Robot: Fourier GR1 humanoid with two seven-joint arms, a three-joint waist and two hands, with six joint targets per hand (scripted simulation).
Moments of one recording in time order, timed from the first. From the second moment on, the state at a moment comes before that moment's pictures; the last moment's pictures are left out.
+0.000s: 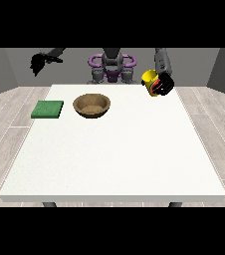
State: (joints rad) left arm -0.58 0.32 0.07 -0.64 -0.36 0.42 -0.54; right arm -0.14 -0.32 -0.31 -1.27 -0.22 0.37 -0.22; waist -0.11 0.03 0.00
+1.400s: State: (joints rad) left arm -0.95 0.15 -0.52 -0.60 -1.24 0.38 0.31; right arm -0.20 -0.38 -0.34 -1.04 -0.22 0.45 -0.29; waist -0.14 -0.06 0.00
